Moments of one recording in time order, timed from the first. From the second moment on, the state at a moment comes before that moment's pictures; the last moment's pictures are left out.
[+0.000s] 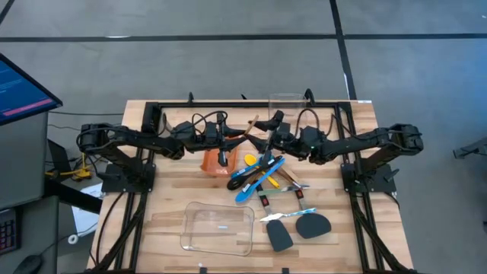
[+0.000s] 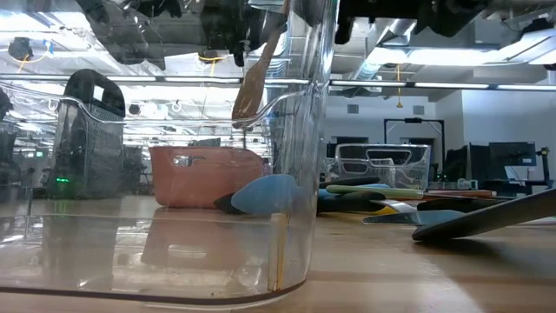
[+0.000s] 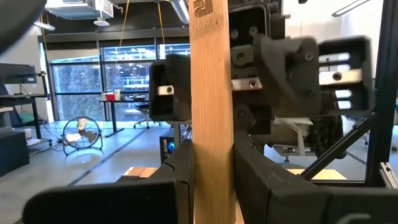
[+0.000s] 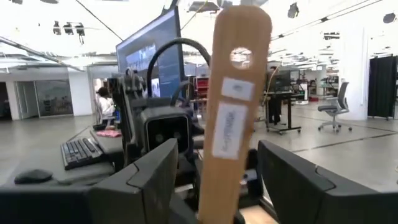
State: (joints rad) left arm 0.17 1.50 0.66 1.07 0.09 0.01; right arm -0.01 1.49 0.83 0.92 0.29 0.00
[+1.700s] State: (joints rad) left arm 0.16 1.50 0.66 1.07 0.09 0.02; right arm -0.01 1.56 0.93 0.82 0.30 0.02
